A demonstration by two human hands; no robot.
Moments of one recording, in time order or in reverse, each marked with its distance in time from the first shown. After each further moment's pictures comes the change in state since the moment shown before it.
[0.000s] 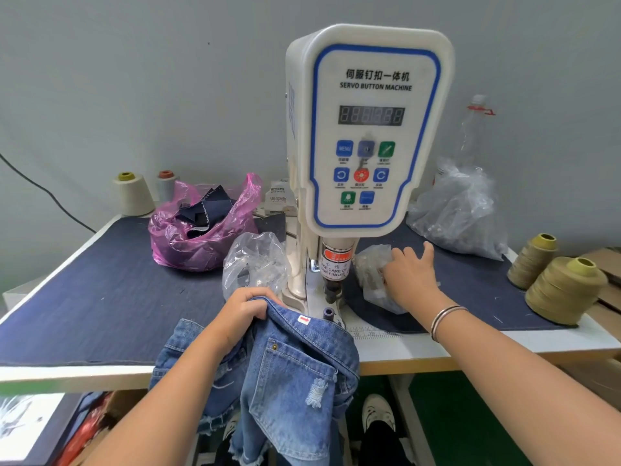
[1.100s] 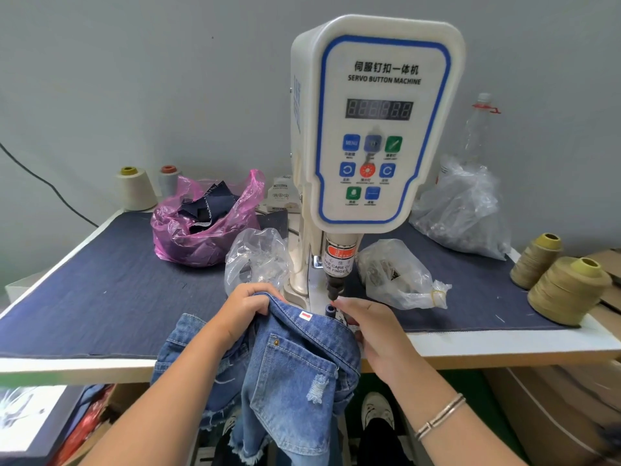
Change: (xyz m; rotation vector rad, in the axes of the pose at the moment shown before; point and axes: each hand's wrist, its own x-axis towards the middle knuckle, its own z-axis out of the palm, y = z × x) left_hand 0.000 -0.001 0.000 -0.008 0.009 -0.006; right_hand -0.100 -0.067 -0.055 2.093 -0.426 0.432
